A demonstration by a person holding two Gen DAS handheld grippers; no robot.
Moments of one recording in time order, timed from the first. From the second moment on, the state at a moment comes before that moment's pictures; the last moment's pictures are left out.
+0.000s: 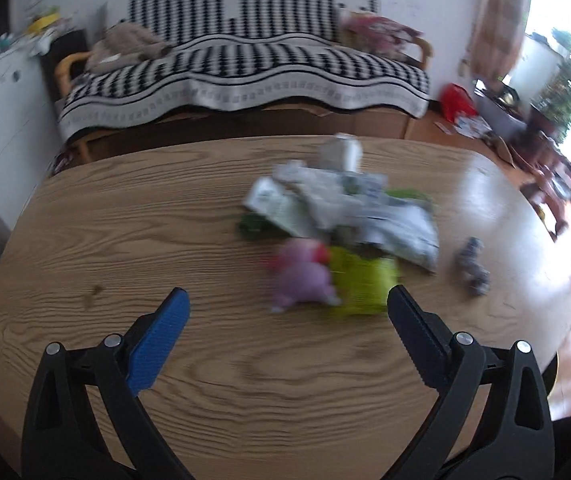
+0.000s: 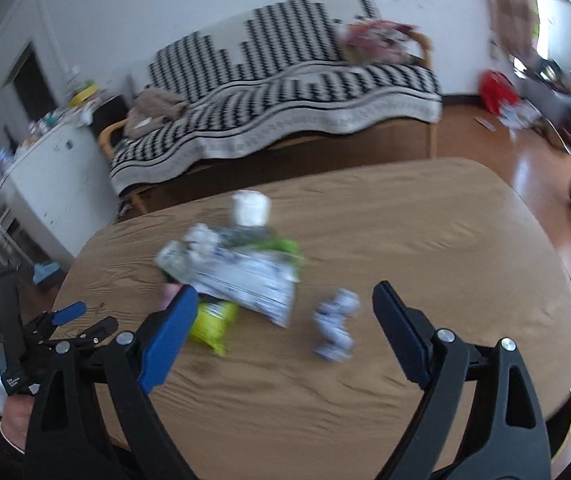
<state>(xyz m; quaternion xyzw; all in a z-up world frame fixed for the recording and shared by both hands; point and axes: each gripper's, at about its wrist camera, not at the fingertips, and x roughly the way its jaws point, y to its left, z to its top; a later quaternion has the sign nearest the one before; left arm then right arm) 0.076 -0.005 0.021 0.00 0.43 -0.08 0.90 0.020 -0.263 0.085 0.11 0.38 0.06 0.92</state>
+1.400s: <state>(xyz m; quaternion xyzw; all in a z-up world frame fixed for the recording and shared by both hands) 0.141 -0.026 -0.067 0.05 0.45 -0.11 0.89 0.067 -0.261 -0.066 0.05 0.50 -0.01 0.86</state>
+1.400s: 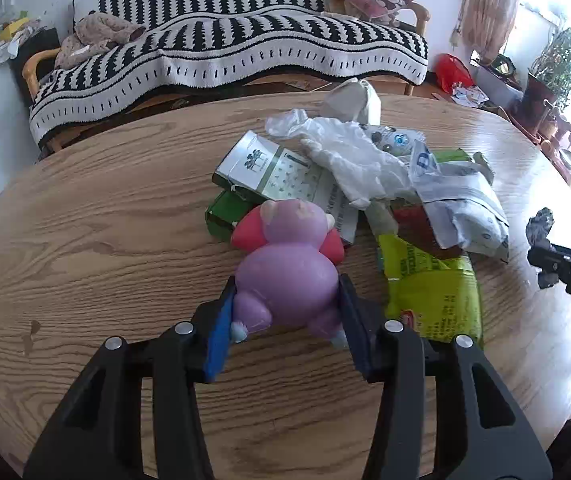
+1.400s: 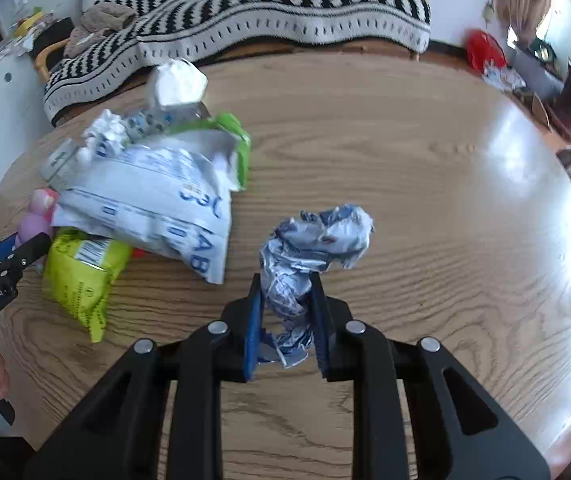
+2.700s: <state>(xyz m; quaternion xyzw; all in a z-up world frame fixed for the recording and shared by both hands) -0.052 -0.427 0.023 0.06 0.43 -0.41 0.81 -0.243 -0.607 0.042 0.17 0.41 -0.25 0.86</state>
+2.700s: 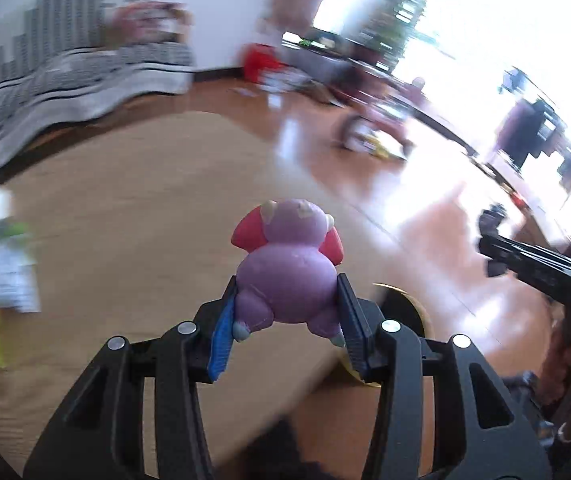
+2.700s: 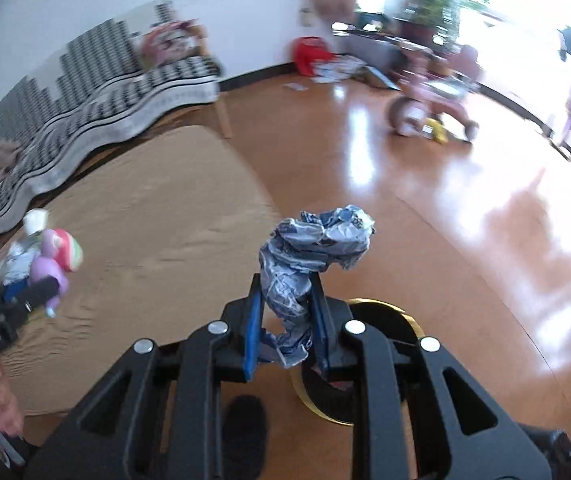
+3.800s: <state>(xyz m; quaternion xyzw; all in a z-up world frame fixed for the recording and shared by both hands) -0.140 -0.611 -0.103 0.21 0.50 -0.46 0.70 -0.308 -0.697 -0.076 0.28 0.46 -0.27 0.80</state>
